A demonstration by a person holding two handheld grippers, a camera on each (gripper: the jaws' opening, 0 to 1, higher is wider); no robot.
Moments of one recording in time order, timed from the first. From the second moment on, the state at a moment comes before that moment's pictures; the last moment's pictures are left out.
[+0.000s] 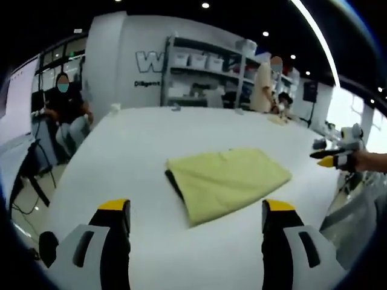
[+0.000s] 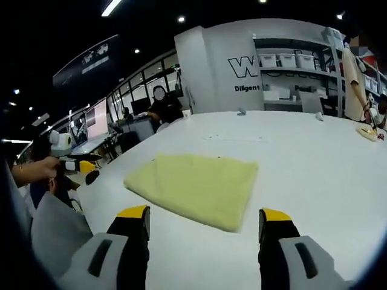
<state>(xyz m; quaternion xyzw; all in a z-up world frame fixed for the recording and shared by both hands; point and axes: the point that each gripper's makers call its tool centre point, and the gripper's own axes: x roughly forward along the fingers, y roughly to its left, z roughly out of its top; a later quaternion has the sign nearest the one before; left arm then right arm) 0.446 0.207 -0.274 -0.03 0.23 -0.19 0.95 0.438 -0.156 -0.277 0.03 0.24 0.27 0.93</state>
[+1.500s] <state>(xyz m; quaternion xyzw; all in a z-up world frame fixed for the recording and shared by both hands) 0.444 0.210 -0.274 -0.02 0.24 -0.18 0.95 0.438 -0.157 -0.281 0.05 0.25 0.27 0.93</state>
